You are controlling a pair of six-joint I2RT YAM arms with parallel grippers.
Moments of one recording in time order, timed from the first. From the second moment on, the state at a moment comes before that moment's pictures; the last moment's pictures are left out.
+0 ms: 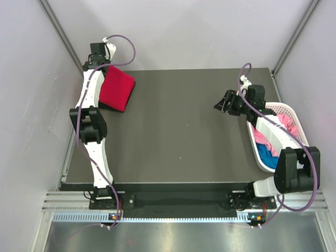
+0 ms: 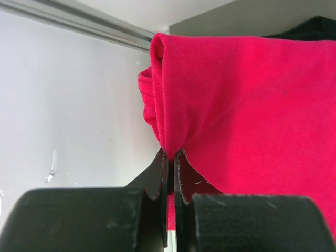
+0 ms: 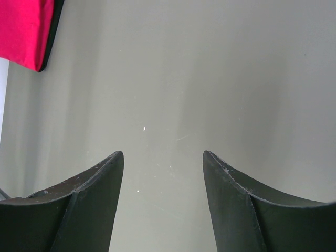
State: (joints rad) left arm 0.05 2.24 2.26 -0.63 -0.31 0.54; right arm 0.09 1.41 0.97 -0.14 -0.44 0.38
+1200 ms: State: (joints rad) left arm -0.11 1.54 1.51 -0.50 0.37 -0.17; right arm 0.09 0.94 1.00 -0.48 -0.39 0.34
